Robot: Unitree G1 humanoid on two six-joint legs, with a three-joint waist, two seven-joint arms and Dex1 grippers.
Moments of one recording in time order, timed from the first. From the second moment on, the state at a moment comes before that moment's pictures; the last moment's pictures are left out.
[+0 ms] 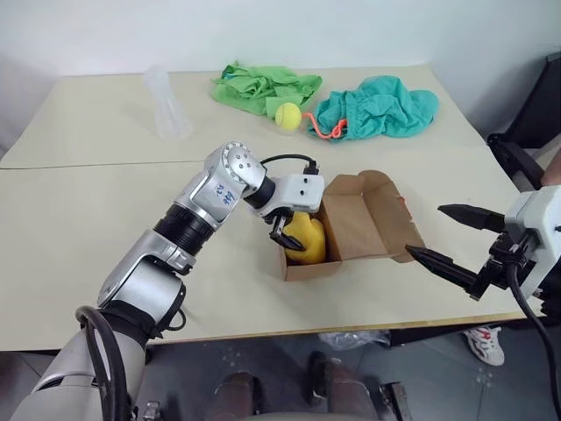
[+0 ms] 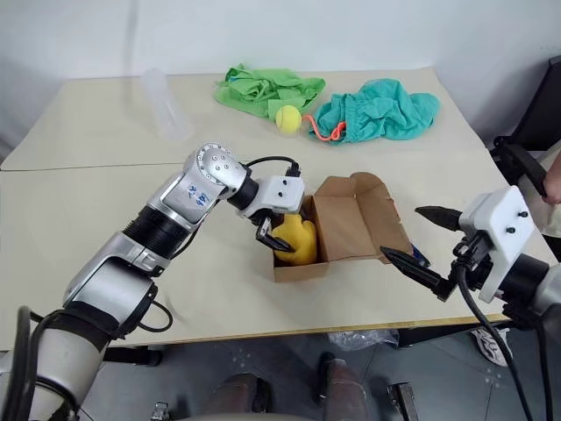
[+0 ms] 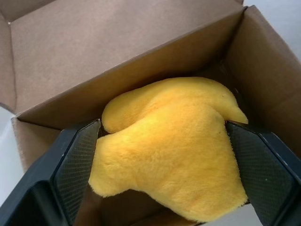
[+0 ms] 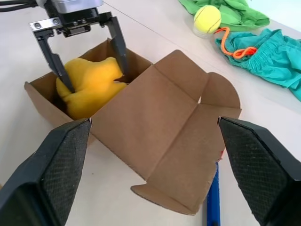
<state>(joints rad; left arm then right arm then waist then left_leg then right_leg) -1.16 0.38 -0.53 0.48 0.10 0.24 -1.31 0.12 -0.98 -0.64 -0.71 0.90 0.75 0.65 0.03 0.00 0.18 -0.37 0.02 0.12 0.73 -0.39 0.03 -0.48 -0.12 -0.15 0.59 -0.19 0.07</state>
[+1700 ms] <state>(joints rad) -1.17 0.42 -0.19 0.36 -0.12 0.58 -1.26 0.00 -1.06 -0.68 -0.58 0.81 0.74 0.84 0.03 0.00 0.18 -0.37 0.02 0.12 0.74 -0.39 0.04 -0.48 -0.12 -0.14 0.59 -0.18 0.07</state>
